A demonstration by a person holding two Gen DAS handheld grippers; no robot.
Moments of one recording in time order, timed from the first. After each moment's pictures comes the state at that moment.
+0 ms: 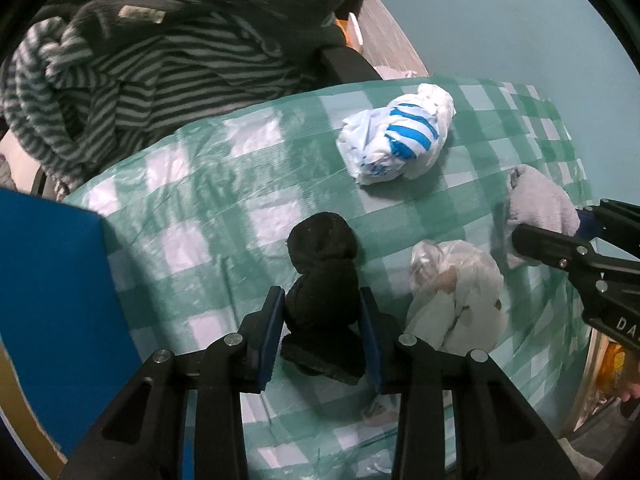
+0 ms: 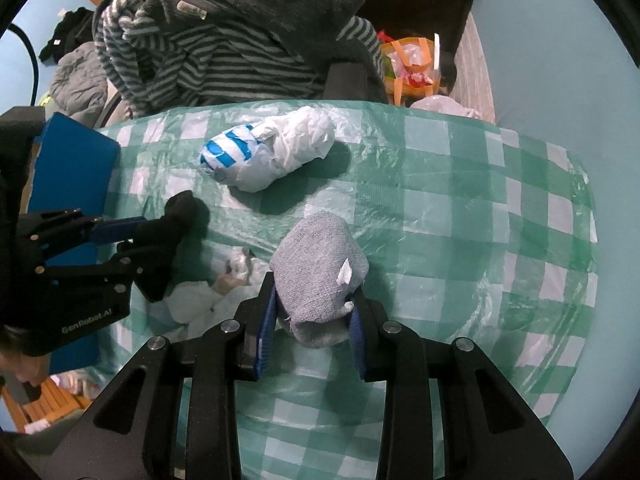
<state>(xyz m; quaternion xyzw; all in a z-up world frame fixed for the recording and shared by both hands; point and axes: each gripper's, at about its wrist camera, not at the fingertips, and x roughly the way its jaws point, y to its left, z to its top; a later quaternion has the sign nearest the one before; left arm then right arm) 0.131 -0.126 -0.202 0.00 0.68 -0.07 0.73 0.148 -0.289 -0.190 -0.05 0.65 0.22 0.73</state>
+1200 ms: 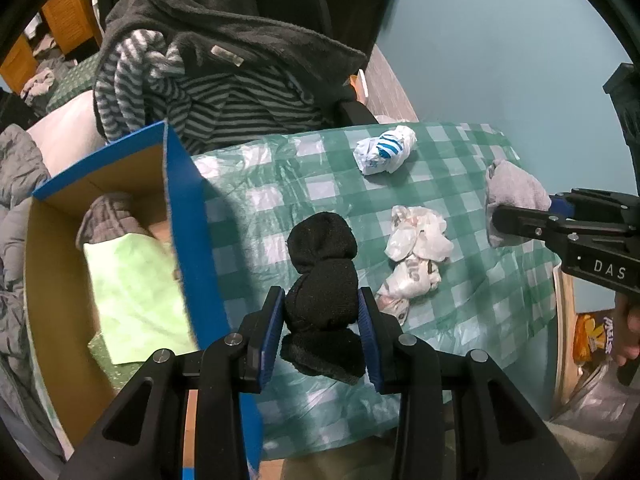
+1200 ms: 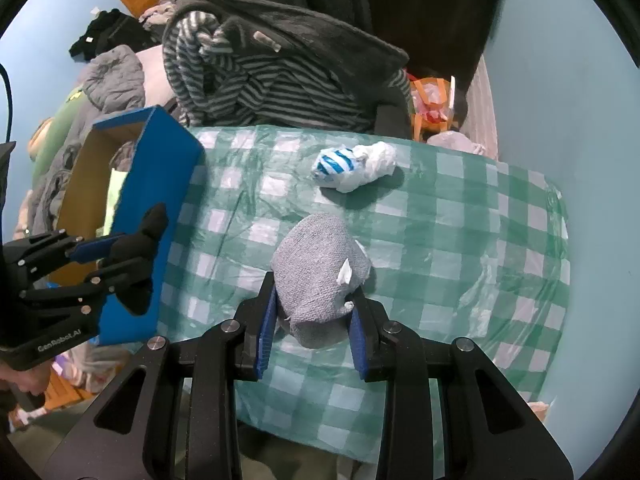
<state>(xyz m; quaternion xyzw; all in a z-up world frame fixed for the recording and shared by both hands) 0.033 -0.070 -0.094 -0.03 0.61 -0.06 0.79 0.081 -0.256 -0.100 -0.06 0.60 0.25 0.76</state>
